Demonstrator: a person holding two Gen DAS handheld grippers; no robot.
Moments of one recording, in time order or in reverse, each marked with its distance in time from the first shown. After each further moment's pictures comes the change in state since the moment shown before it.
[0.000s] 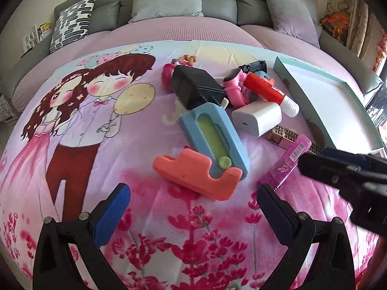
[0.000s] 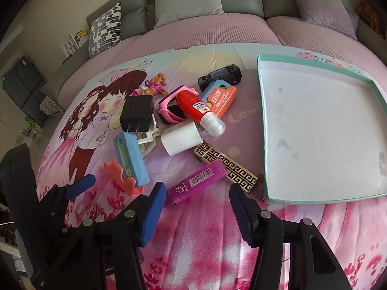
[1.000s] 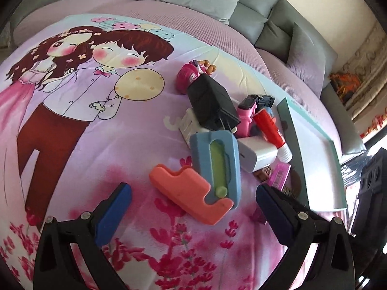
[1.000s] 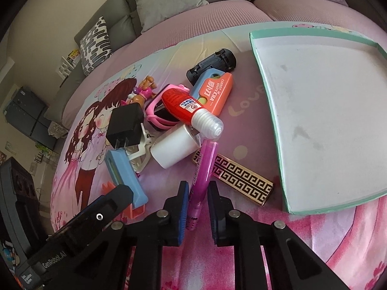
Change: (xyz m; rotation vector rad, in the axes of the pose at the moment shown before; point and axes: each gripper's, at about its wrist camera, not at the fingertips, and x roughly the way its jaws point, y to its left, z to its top) left arm 0.008 0.034 0.010 -0.358 0.012 -0.214; right arm 0.027 -0.019 0.008 0.163 0.006 0.095
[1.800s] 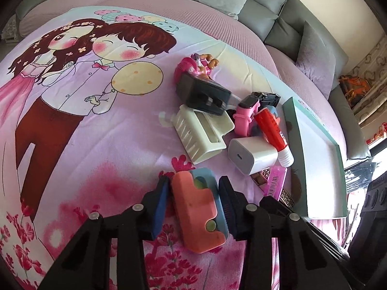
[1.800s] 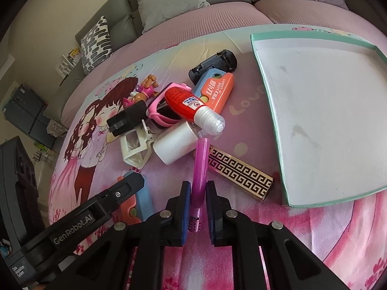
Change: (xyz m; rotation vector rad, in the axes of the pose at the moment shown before) left arm 0.009 -0.014 0.003 -0.034 0.041 0.047; right arm -0.005 0.001 -0.006 -0.008 -0.009 -0.007
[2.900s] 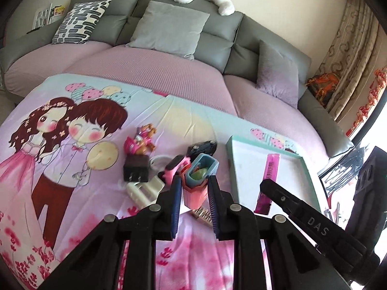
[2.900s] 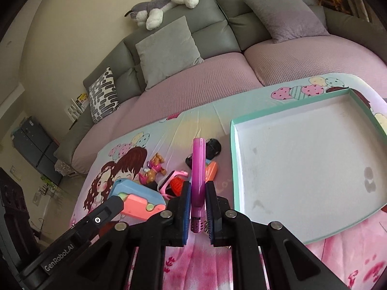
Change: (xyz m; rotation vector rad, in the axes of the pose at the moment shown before) left arm -0.083 -0.081 0.024 0.183 -0.232 -0.079; right arm -0.097 -0.023 0.049 0.056 -0.294 0.030
